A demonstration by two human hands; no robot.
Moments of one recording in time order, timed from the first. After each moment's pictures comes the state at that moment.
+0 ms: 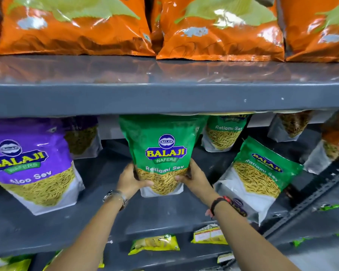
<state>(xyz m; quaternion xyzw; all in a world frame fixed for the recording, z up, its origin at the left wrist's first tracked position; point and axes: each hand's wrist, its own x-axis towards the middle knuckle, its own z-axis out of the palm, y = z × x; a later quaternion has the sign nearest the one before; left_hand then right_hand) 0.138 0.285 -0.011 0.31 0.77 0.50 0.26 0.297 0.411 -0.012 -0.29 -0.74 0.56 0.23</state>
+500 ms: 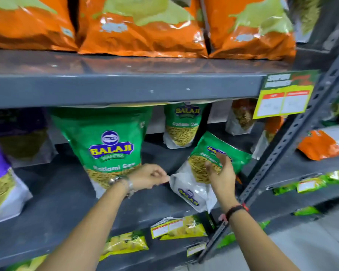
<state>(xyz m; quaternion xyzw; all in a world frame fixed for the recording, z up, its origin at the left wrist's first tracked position) 0.256 0.363 0.028 0.48 0.71 0.28 0.43 0.445 0.462 0.006 -0.51 -0.65 0.36 0.45</state>
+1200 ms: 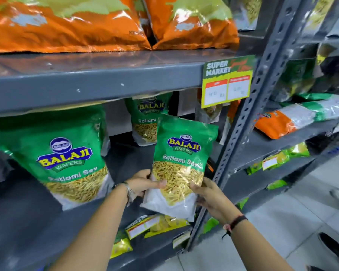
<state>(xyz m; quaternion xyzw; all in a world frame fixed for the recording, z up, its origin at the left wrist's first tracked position) 0.309 0.411 -0.012 0.39 0.67 0.32 0.55 0.523 0.442 -0.014 -0.47 -0.46 0.69 0.30</state>
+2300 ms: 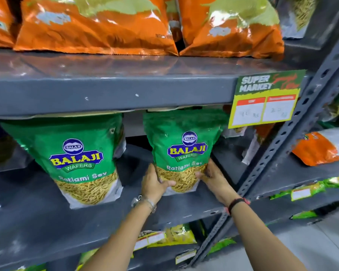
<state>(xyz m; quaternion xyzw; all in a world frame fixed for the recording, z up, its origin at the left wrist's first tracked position) 0.329 0.437 -0.017 0.37 0.75 0.51 0.22 0.482 0.538 -0.012 -0.34 -0.70 0.55 0.29</state>
